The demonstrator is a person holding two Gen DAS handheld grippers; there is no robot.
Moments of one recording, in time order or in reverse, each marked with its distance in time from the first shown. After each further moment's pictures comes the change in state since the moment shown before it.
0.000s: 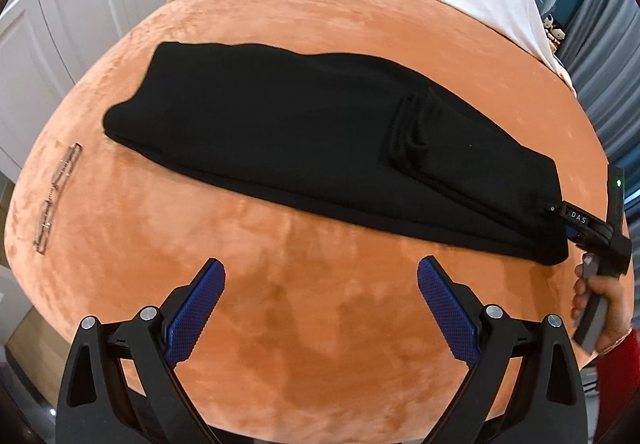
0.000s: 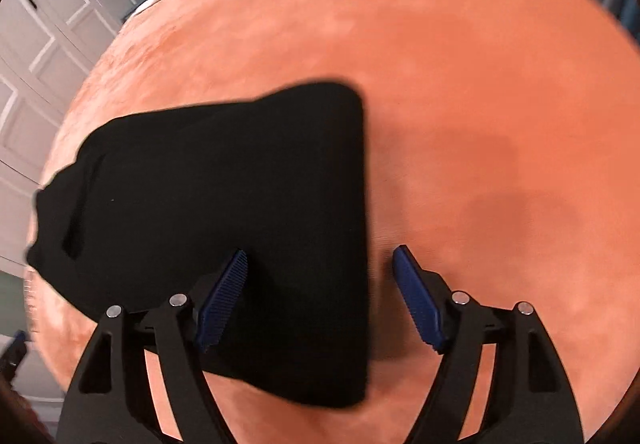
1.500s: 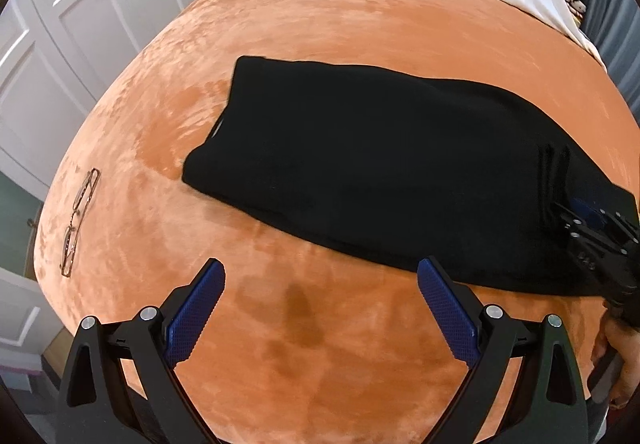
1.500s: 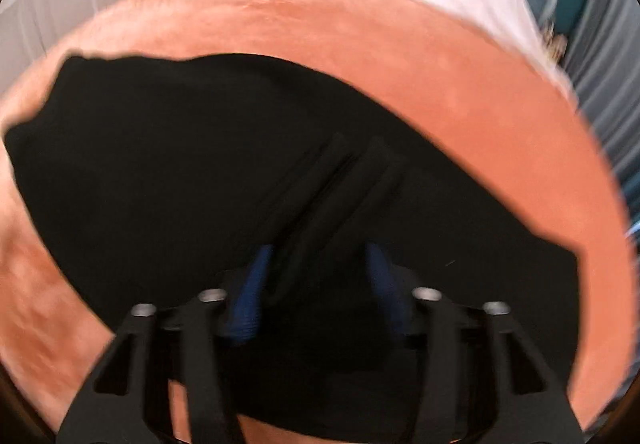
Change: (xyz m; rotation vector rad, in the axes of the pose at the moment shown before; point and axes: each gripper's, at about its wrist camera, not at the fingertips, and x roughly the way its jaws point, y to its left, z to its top) left arm 0.025 -0.006 0.012 0.065 0.002 0.167; right arm 0.003 0.125 -0.043 -0.460 -0.125 -0.169
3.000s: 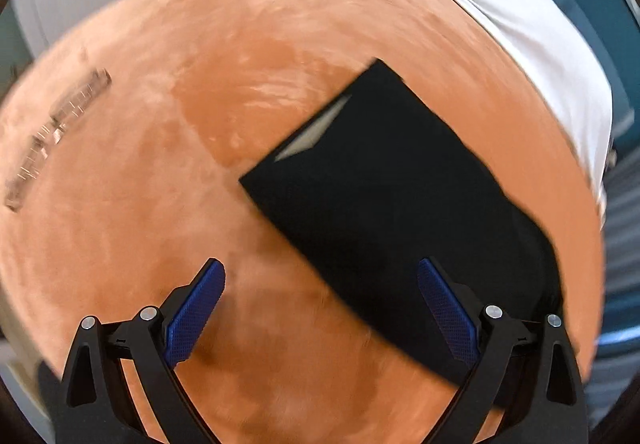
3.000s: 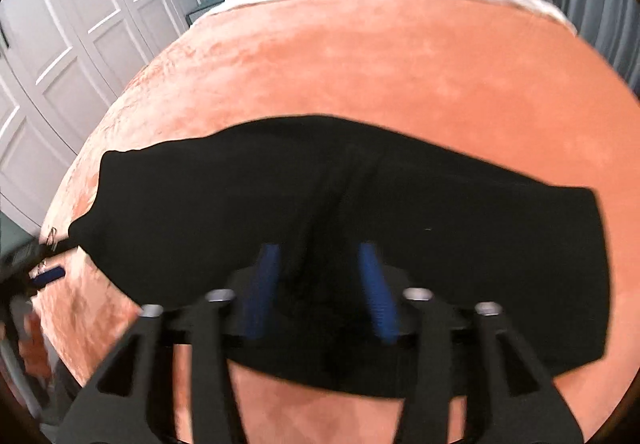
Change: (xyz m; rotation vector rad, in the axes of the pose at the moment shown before) left arm 0.059 0.115 0.032 -0.534 0.038 -0.197; right arm -0.050 -0.028 0.011 0.249 -0.079 0.141
